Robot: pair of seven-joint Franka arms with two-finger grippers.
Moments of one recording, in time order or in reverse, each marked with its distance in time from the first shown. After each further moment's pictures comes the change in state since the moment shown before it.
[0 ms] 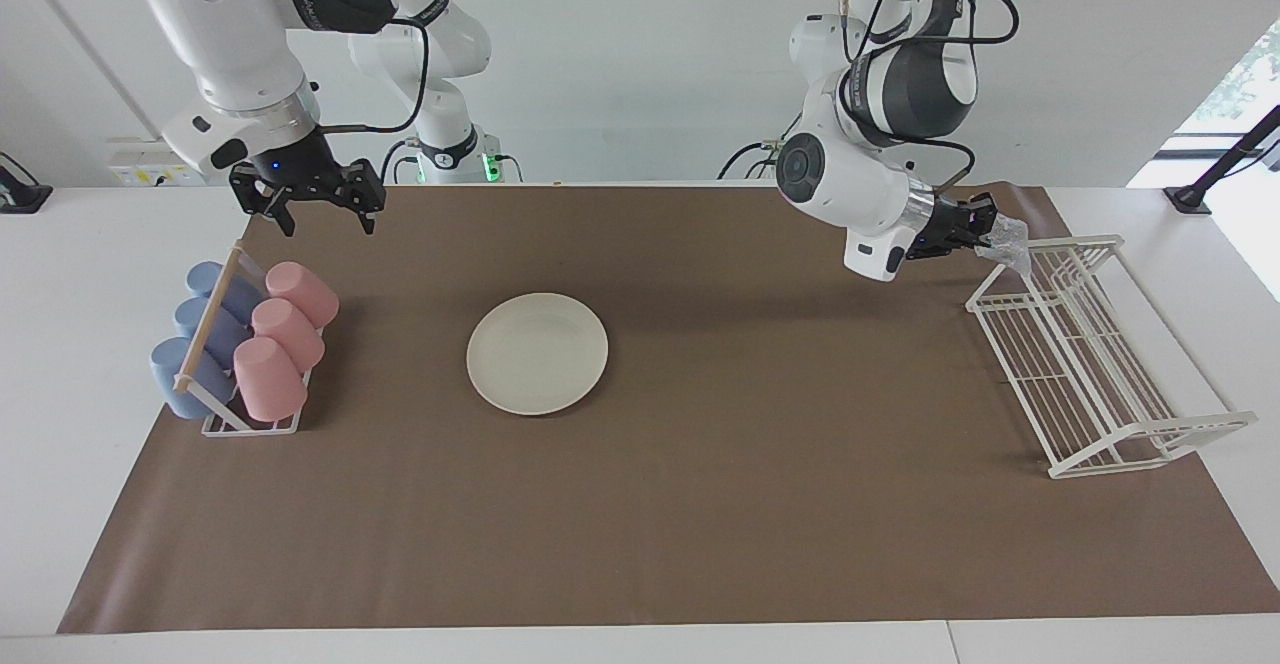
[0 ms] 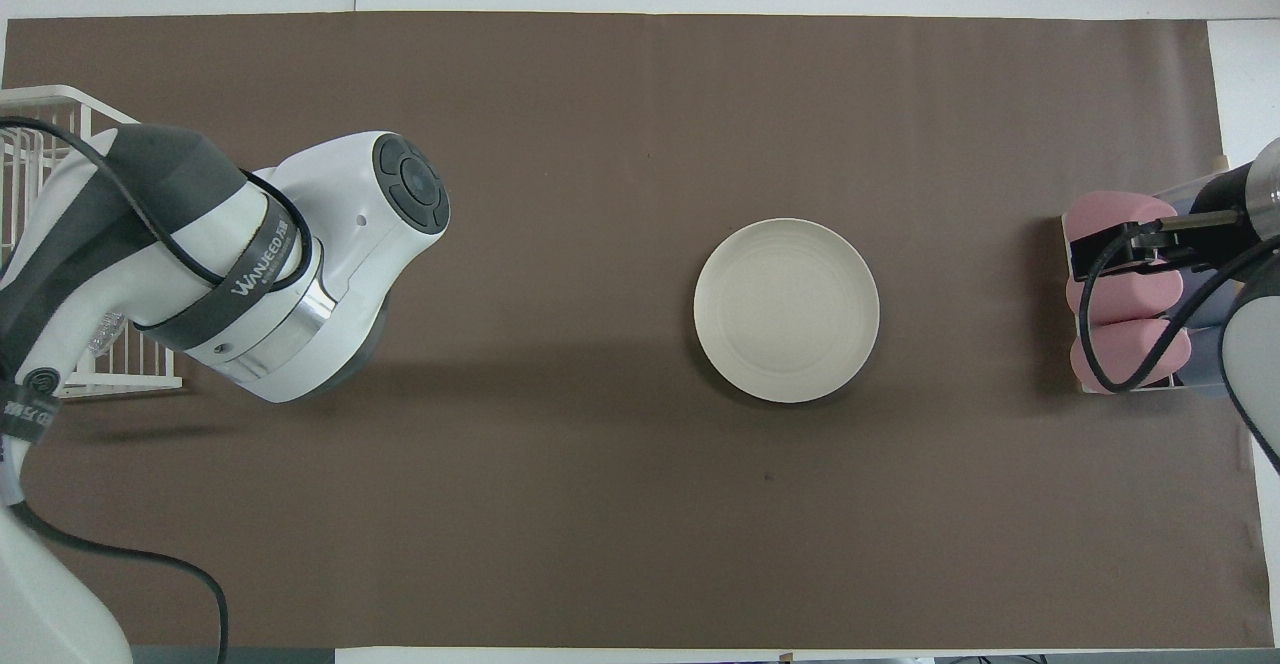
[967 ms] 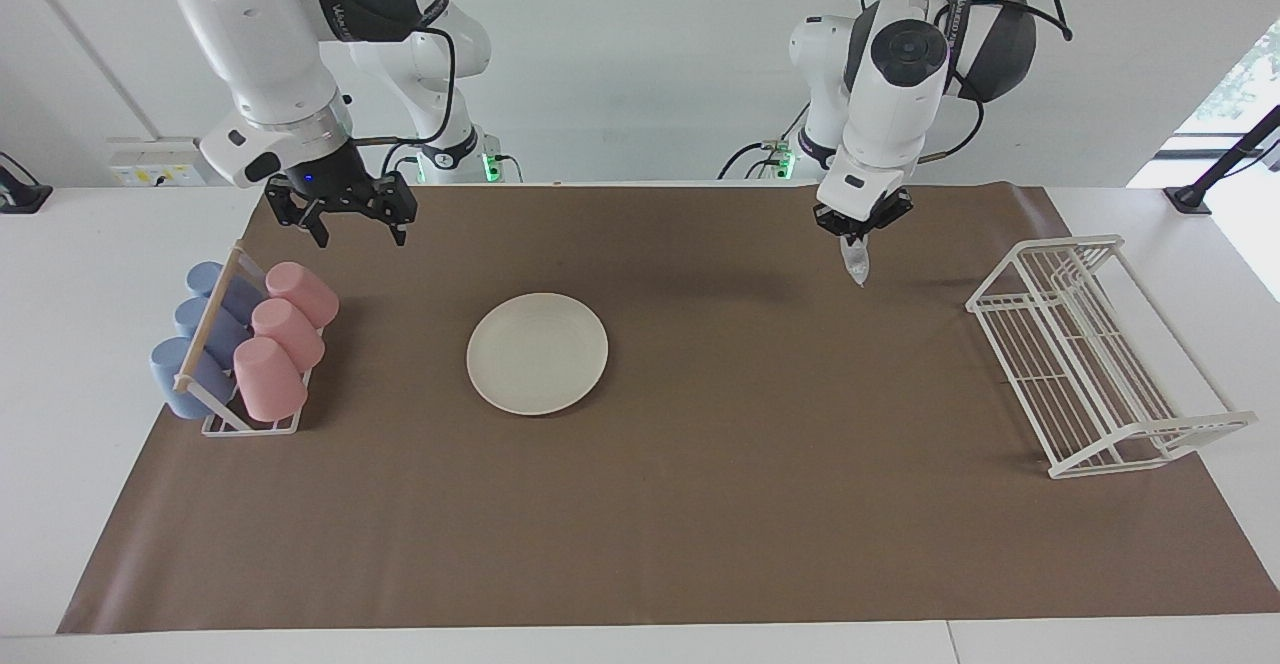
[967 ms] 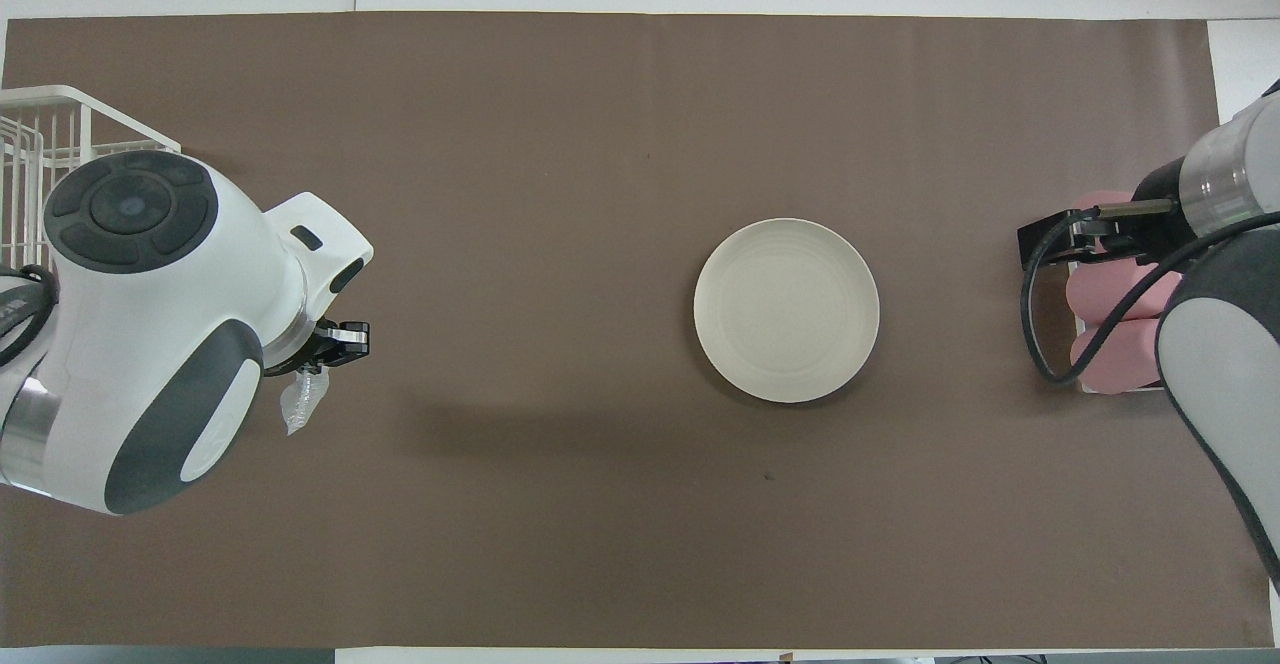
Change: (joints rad) left arm 0.066 -0.255 -0.004 -0.135 -0.780 0.265 0.030; right arm -0.004 0.020 0.055 0.000 0.027 0.034 0.084
